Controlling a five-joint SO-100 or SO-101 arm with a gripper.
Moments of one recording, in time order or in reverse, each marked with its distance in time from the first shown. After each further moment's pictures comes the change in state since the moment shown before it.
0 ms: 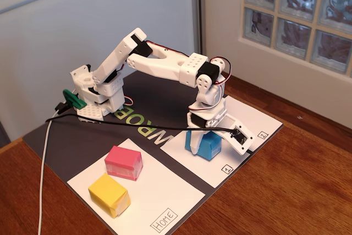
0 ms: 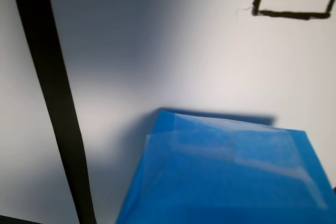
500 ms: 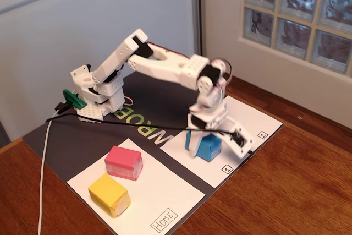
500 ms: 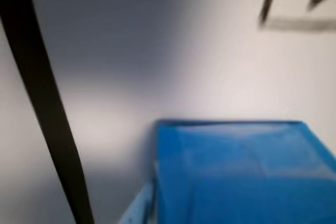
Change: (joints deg) arm -0.2 -1.8 -0.5 -0.5 1.7
